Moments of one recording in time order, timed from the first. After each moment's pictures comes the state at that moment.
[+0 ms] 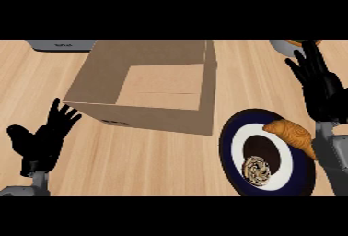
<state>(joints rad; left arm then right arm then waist) -0.03 0.37 -0.08 -1.49 0.25 0.19 0.14 -0.37 -0.43 0.05 -1.40 -0.34 -0.22 0.02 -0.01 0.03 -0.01</state>
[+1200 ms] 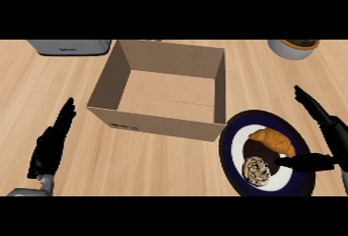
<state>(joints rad) -0.02 0.37 -0.14 -1.50 0.01 0.25 0.07 -0.05 -0.62 0.16 -1.55 -0.04 -0.06 -0.20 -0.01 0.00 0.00</state>
